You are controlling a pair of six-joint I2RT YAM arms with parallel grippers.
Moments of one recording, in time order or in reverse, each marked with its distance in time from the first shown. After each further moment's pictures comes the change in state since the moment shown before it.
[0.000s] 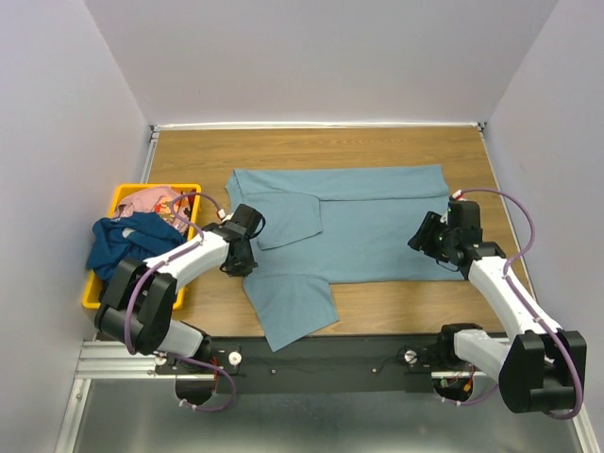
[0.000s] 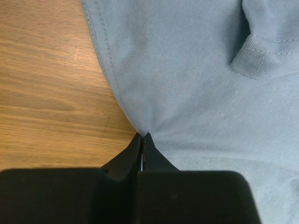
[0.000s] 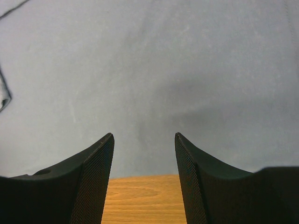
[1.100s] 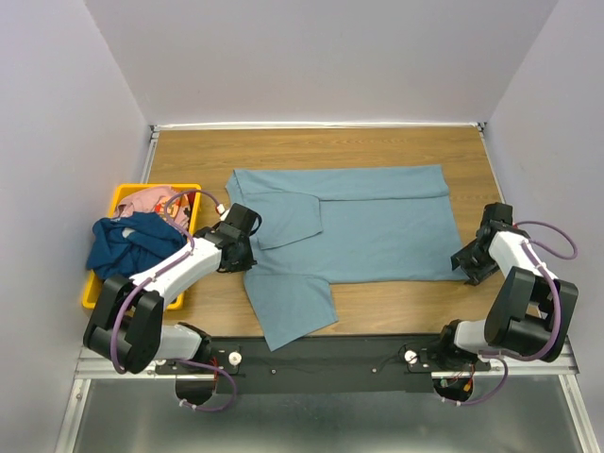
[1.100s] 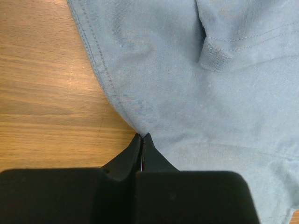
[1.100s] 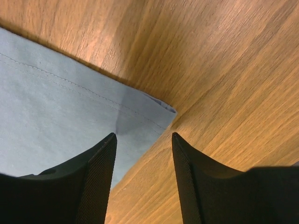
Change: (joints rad) left arm 0.000 -0.112 -0.024 0.045 0.015 0.054; right arm -0.401 0.305 0.108 -0.299 0.232 0.207
